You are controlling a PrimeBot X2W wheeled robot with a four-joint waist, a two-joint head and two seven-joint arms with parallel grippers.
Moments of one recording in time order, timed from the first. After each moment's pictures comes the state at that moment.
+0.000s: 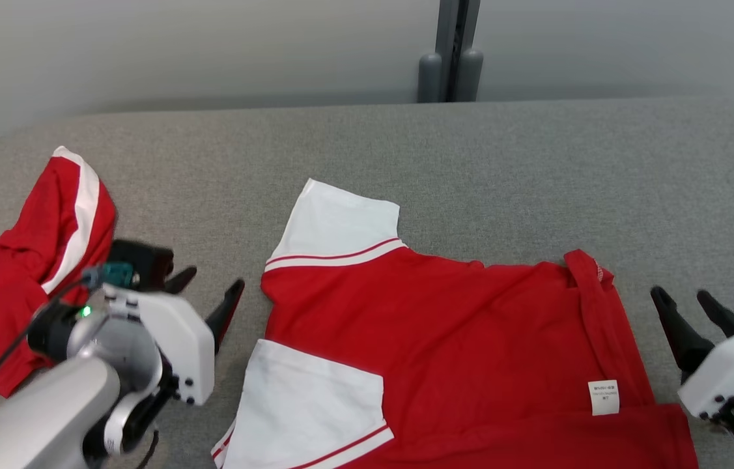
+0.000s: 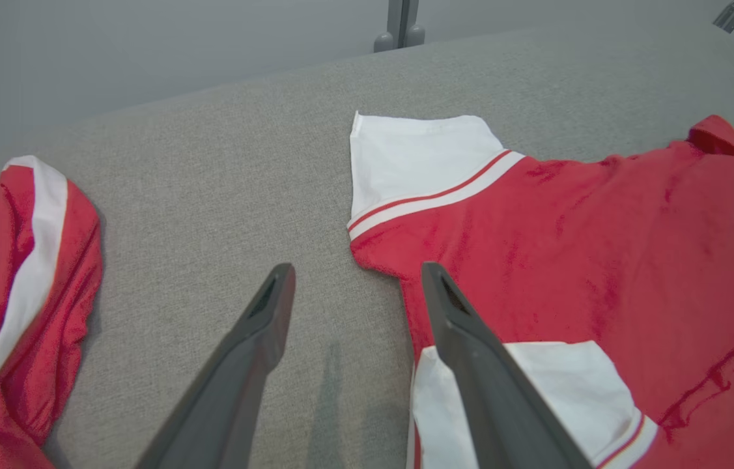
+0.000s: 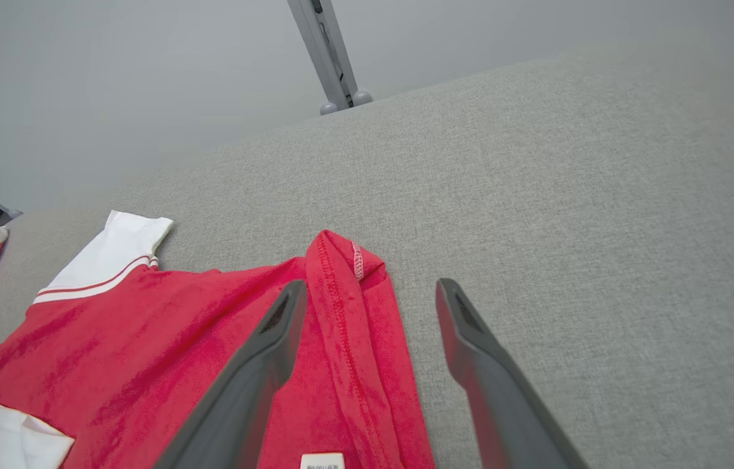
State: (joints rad) left arm -0.51 0.69 -0.91 0.00 -0.96 0.31 0.23; right arm -0.05 -0.17 -0.12 -0.04 0.49 0.13 0.45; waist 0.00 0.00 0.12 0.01
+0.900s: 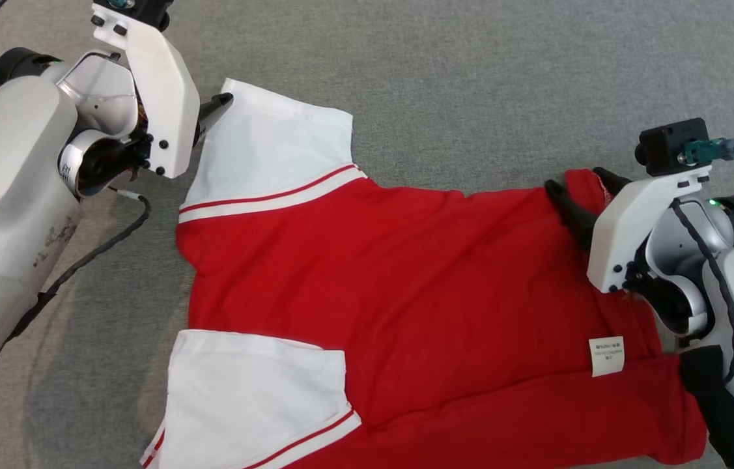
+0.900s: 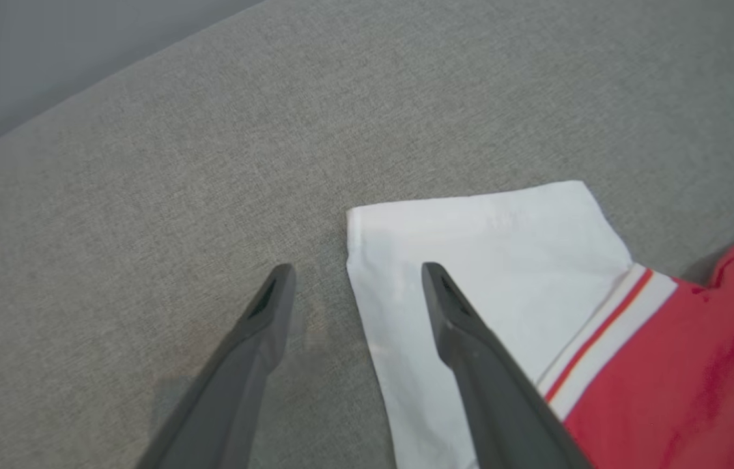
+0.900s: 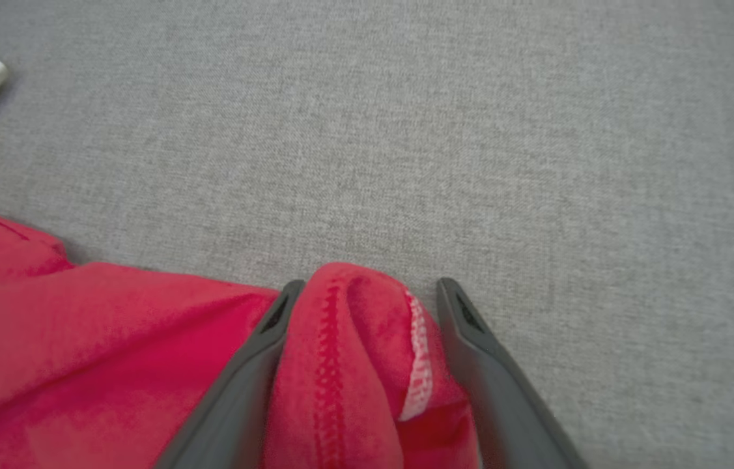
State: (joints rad) left arm -1.19 0.44 -0.97 0.63 -0.99 -0.11 0.59; right arm -0.57 -0.22 0.23 0.29 0.39 0.13 0.54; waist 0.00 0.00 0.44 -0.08
